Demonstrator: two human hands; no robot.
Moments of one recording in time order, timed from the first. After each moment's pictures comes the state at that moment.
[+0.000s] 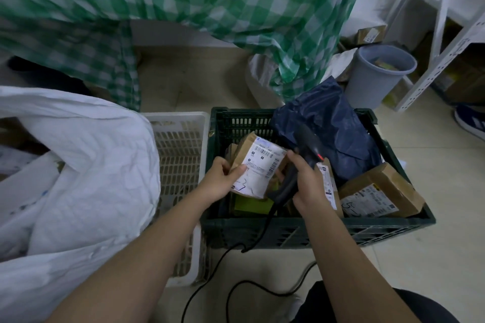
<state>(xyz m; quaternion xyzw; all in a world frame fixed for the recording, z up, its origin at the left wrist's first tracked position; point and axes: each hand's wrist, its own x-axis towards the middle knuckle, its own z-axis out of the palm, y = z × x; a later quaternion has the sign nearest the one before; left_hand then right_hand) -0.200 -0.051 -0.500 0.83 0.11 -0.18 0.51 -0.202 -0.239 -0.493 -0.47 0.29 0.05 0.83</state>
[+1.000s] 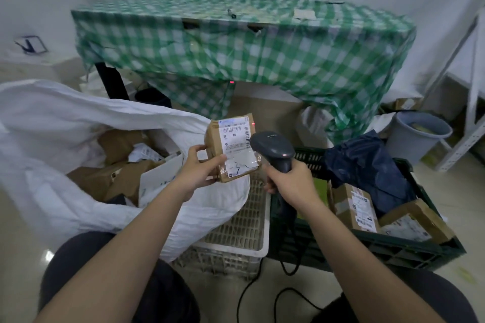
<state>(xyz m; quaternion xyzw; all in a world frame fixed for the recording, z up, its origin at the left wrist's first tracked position) -0.365 0.136 -0.340 0.70 0.20 0.02 0.69 -0.351 -0.073 -0.328 -0.78 -0.02 0.05 0.62</state>
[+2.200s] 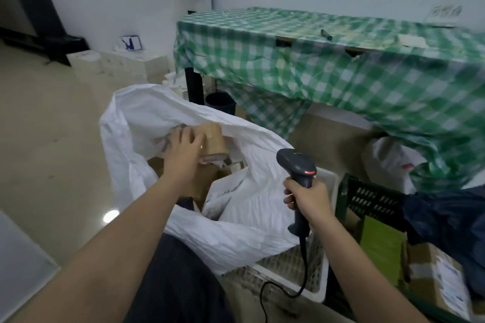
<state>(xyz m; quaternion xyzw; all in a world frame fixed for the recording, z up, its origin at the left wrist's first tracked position) -0.392 0.333 -0.338 0.96 0.25 0.15 -0.01 -0.332 0.050 -0.334 -0.74 -0.02 0.14 0.66</state>
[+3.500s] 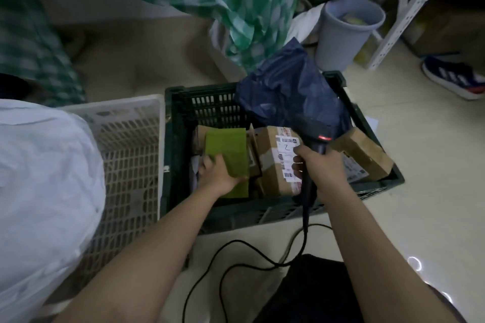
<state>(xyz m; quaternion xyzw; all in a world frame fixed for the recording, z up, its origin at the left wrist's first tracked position) -0.181 -0.126 -0.558 0.93 0.10 -0.28 0.24 -0.225 -0.316 -0.470 -0.65 0.34 0.02 0.68</state>
